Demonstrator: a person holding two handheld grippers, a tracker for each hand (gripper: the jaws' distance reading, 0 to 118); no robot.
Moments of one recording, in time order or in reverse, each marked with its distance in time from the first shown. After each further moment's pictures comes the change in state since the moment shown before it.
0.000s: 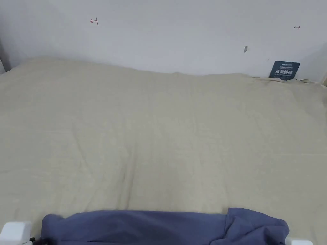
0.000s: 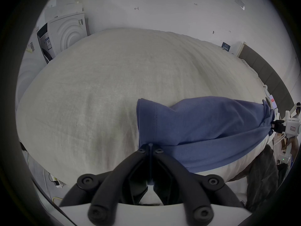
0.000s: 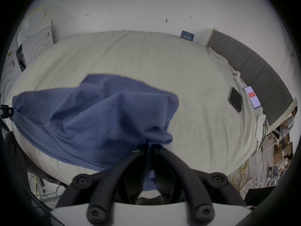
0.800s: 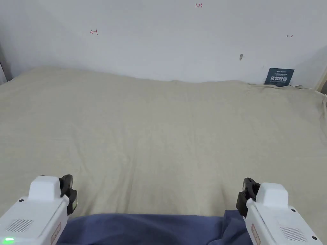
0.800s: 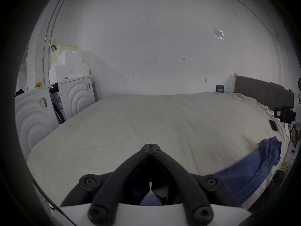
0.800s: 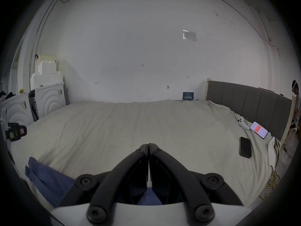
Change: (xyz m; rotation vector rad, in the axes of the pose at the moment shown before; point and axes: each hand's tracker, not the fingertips) left arm 0.062 0.047 0.017 0.607 0.095 -0.105; right arm -0.064 0.078 0.045 0.629 0.070 -0.151
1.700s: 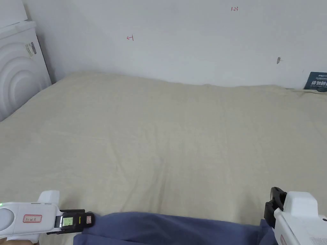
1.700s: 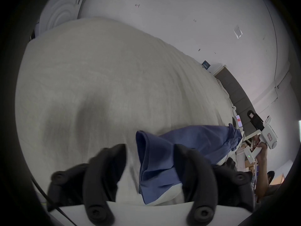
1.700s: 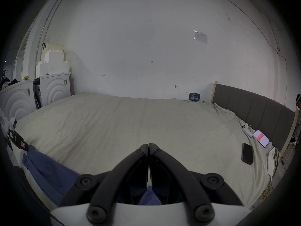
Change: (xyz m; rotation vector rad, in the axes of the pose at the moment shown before) left arm -0.140 -0.046 -0.045 -0.631 -0.413 0.367; right arm -0.017 -0.003 -0.006 -0.035 0.040 0.100
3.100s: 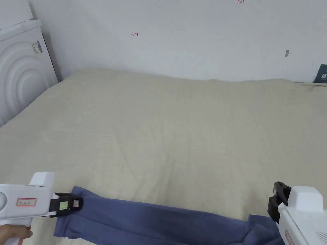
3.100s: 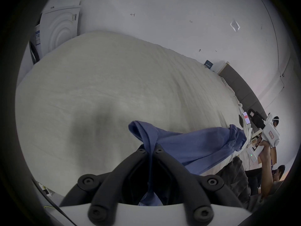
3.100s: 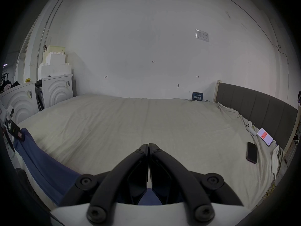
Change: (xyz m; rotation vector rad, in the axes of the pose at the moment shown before) left arm 0.009 0.032 0.053 0.051 0.131 -0.089; right arm -0.004 0.000 -0.007 0.004 0.031 -0.018
